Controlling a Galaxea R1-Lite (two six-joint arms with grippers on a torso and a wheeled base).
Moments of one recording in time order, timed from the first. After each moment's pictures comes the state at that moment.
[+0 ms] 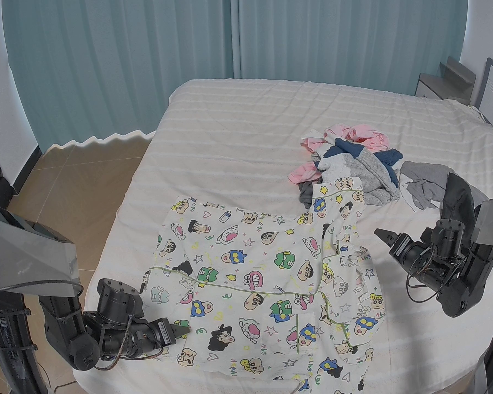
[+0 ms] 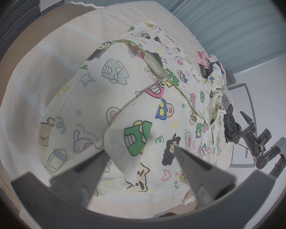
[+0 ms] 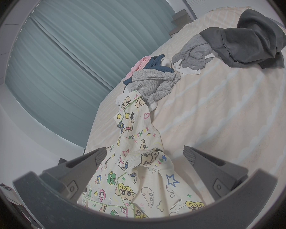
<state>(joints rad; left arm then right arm) -0.39 2.16 -0.21 -1.10 -0.17 -0.75 0.11 2.15 -0.40 -1.42 0.06 0.74</state>
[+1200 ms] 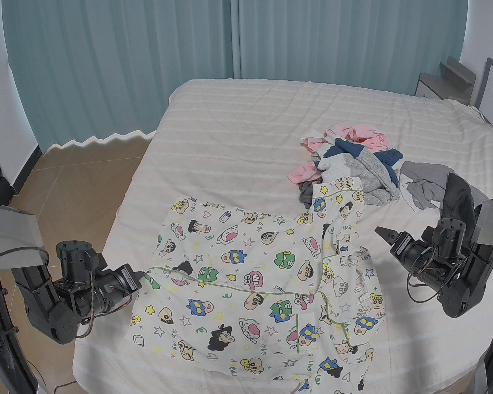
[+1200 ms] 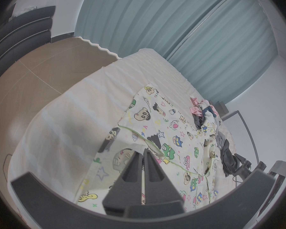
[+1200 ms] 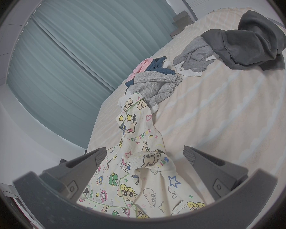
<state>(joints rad) -0.14 2.09 -0.29 -1.29 -0.13 -0.65 0.11 2.15 -0.40 -1.44 0.06 0.74</state>
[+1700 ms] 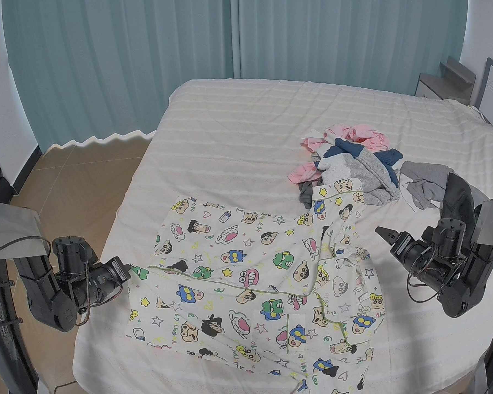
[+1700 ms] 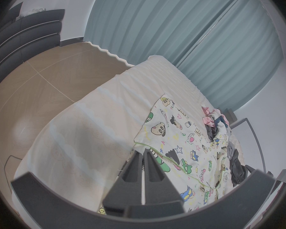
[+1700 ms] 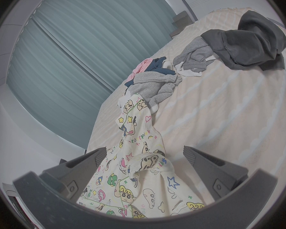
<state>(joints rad) -0.02 2.18 -0.38 -1.29 -0.14 -0.62 0.11 2.15 -0.40 -1.44 0.06 0.74</state>
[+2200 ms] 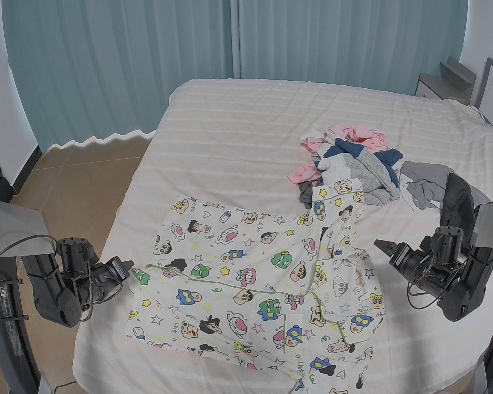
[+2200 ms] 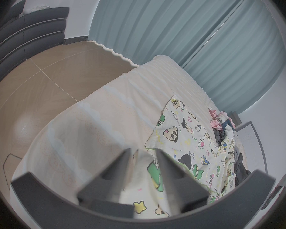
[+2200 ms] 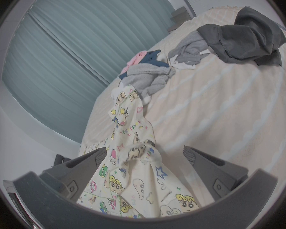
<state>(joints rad) 0.02 2.27 -0.46 -1.30 -0.15 -0.62 0.10 2.17 -0.37 -1.42 0.07 0.71</state>
